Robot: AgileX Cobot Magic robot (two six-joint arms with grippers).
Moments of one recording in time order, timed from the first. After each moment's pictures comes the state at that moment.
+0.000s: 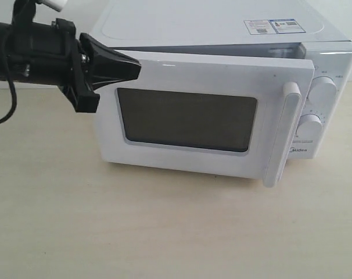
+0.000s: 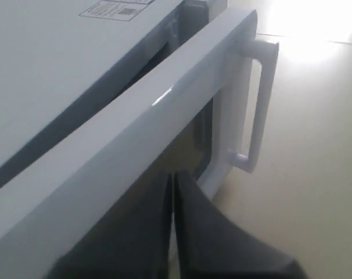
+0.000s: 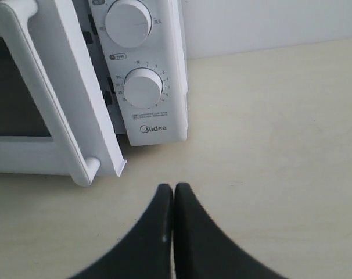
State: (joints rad) left arm -0.15 1.44 -0.97 -1.42 0.75 1.84; right arm 0.03 0.01 0.00 -0.21 0.35 0.36
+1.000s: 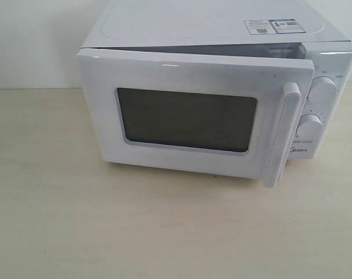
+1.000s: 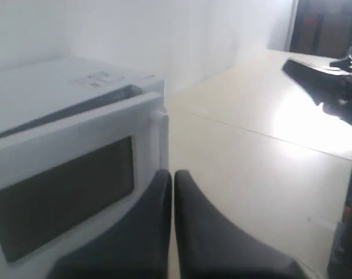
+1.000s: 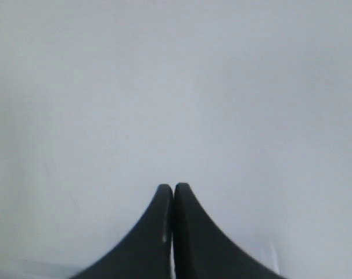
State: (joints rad) left arm -0.15 0.37 -0.55 -1.15 0.74 1.07; right arm 0.03 0.00 0.00 -0.28 -0.49 0.36
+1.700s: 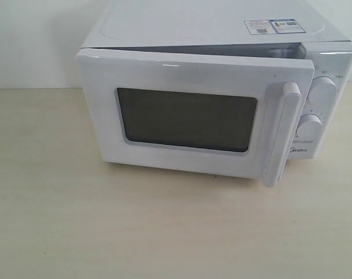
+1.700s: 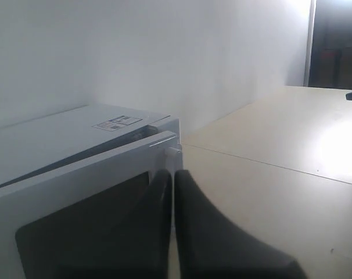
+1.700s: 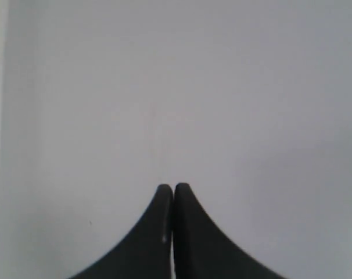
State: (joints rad) left arm -0.15 0.24 -0.53 -1.16 0.69 1.07; right arm 0.03 0.20 -0.67 -0.81 -0.18 1.14
